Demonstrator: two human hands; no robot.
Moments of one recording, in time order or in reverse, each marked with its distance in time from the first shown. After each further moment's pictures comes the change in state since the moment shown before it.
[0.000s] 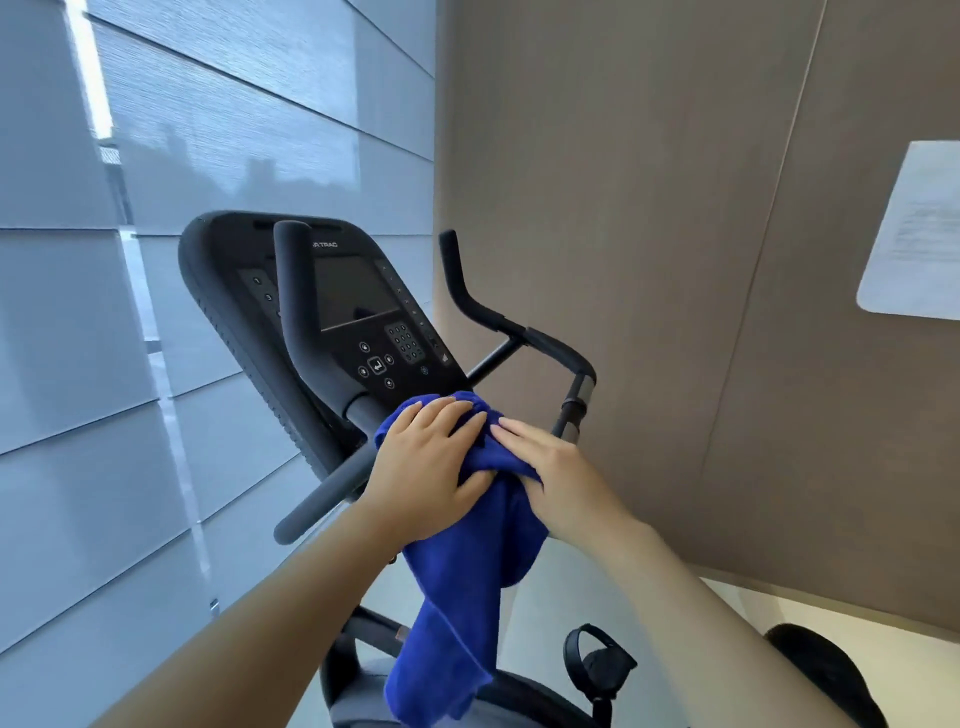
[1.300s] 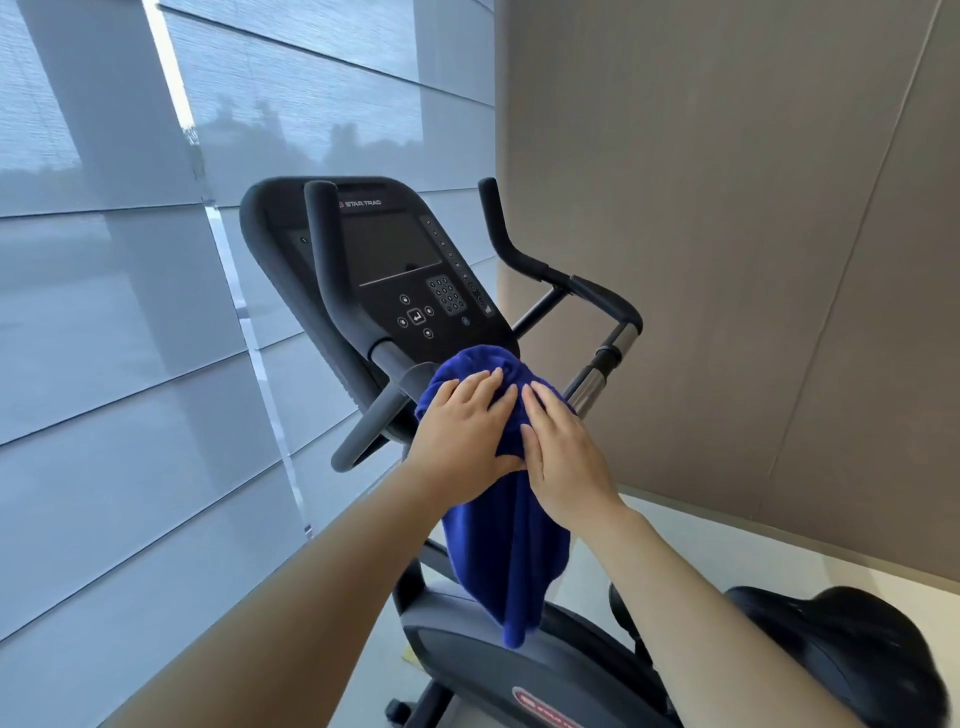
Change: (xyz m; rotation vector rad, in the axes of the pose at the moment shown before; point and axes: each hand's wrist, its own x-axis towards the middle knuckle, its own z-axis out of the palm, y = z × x) left_hand -0.008 0.049 0.011 0.242 -0.232 -0.075; right_hand -0.034 0.013 0.028 -0.056 0.109 -0.014
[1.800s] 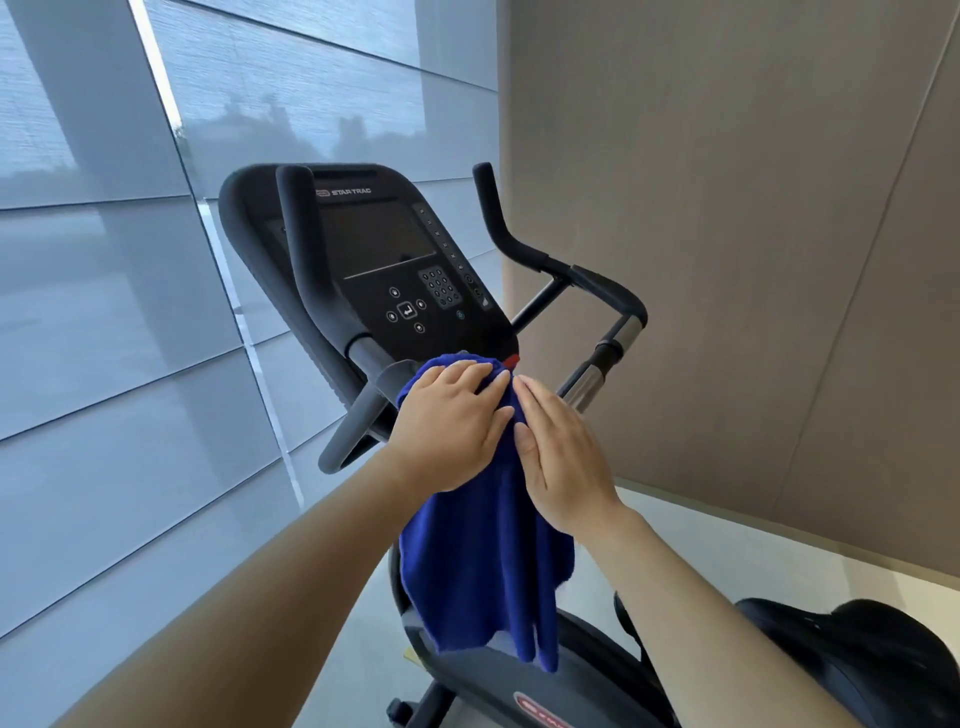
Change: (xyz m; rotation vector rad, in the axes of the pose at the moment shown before) left_hand 0.019 -0.003 0.004 0.010 0.048 -0.020; right_hand 0.010 0.027 0.011 0.060 0.079 -0.100
